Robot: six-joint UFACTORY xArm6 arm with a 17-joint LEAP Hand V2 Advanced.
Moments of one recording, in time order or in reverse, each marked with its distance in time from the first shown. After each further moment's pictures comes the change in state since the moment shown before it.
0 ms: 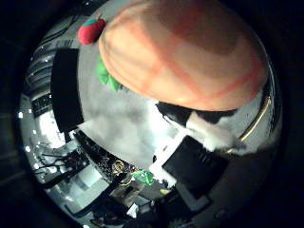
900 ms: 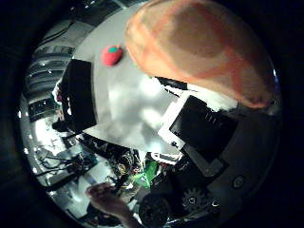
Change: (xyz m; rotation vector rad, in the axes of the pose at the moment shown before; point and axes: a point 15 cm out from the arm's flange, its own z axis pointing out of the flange) arm -0.009 0.027 -0.203 0.135 0.067 0.066
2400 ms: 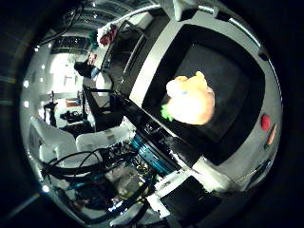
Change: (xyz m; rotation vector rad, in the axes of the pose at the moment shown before) arm -0.568 -0.014 -0.189 0.103 -0.226 -0.640
